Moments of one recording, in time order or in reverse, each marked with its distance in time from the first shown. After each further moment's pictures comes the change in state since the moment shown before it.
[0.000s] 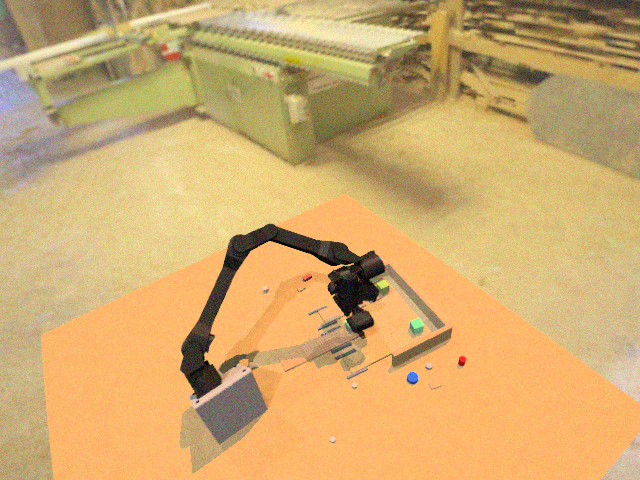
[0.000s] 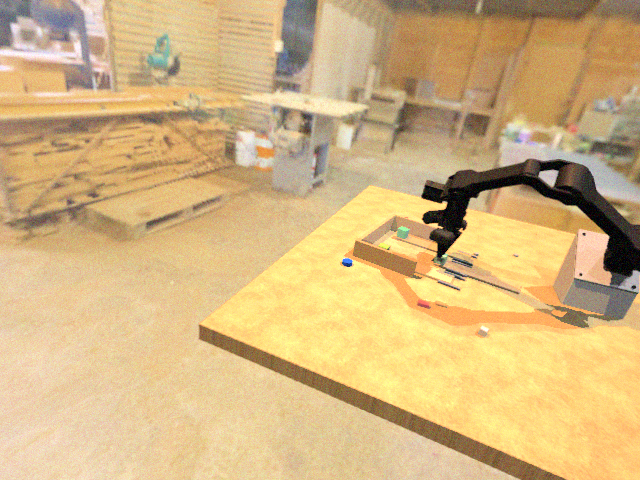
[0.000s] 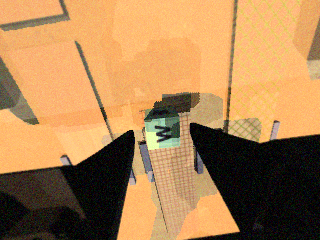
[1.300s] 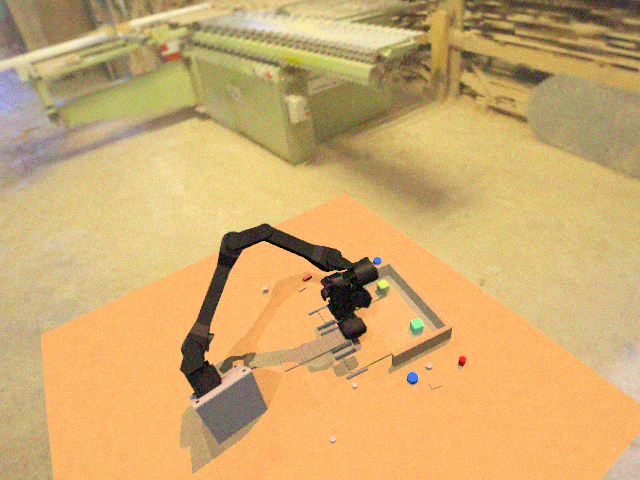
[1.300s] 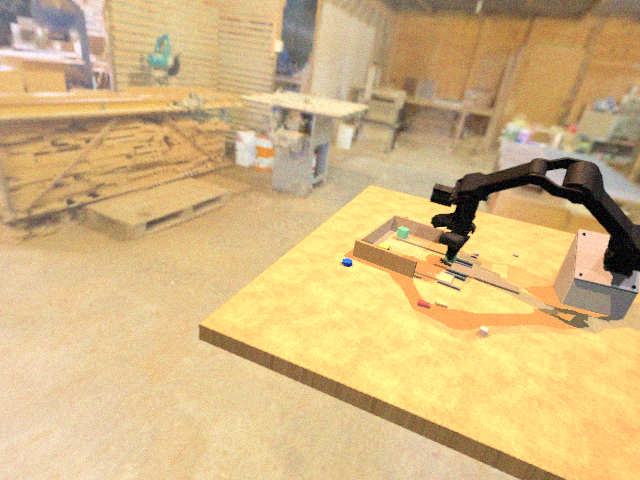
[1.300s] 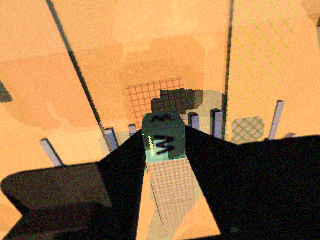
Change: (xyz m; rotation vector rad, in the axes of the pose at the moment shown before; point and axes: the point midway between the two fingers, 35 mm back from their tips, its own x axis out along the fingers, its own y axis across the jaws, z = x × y) arm 0.004 -0.008 -0.027 0.004 0.013 0.001
